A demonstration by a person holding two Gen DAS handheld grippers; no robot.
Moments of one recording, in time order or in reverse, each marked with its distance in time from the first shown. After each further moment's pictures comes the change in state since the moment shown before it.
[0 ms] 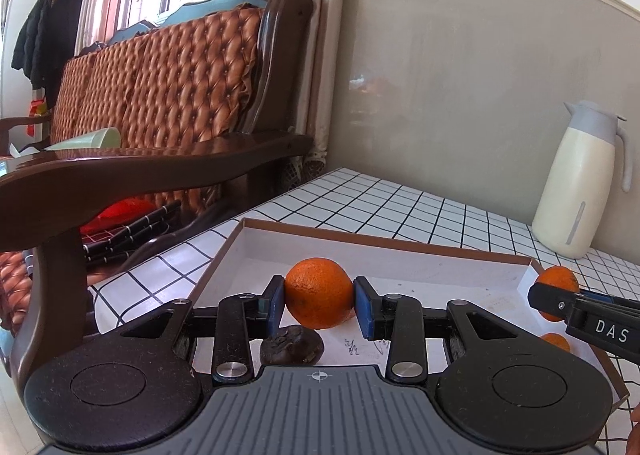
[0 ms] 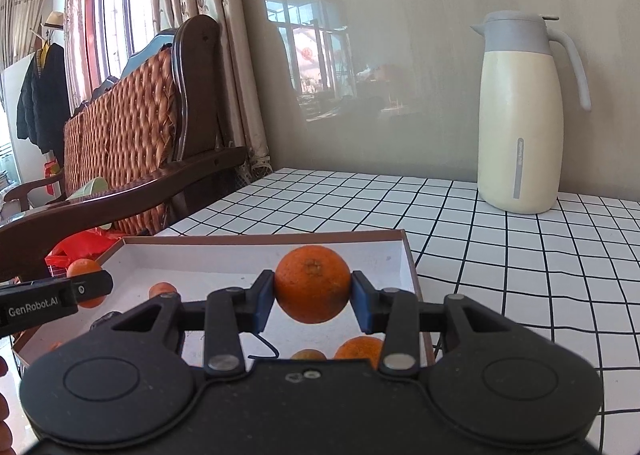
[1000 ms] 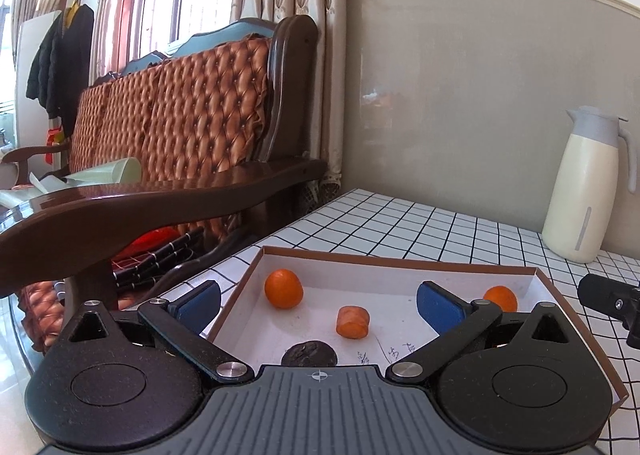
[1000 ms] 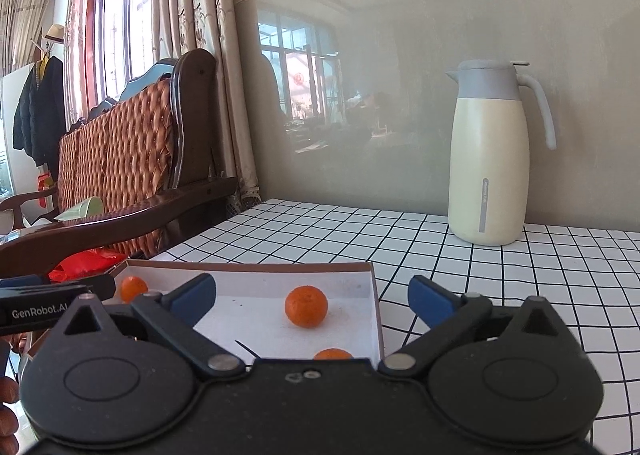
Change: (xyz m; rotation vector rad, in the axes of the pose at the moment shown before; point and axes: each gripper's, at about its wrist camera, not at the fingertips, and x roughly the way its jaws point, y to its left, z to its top) left arm -0.032 -0.006 0.010 0.046 -0.050 0.067; right arm -0.052 -0.003 0.011 -0.024 -0.081 -0.033
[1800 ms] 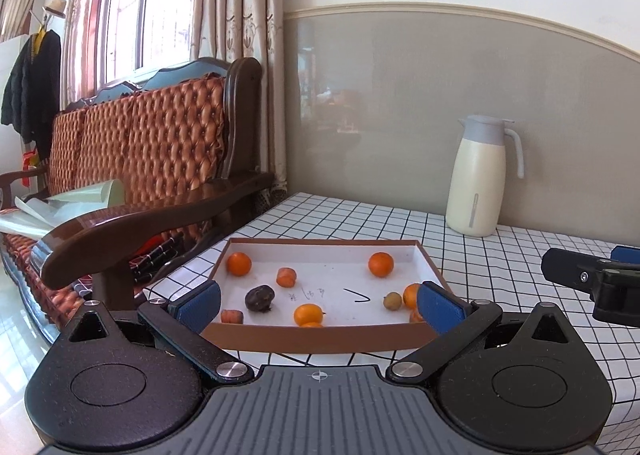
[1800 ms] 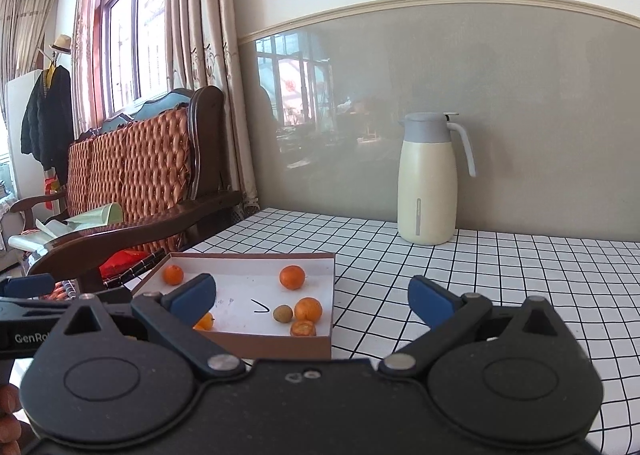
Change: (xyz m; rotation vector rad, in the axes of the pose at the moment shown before) left arm -0.199 -0.015 0.007 0.077 -0.001 -0.130; right arm -0.182 0.000 0.013 0.003 -0.013 -0.040
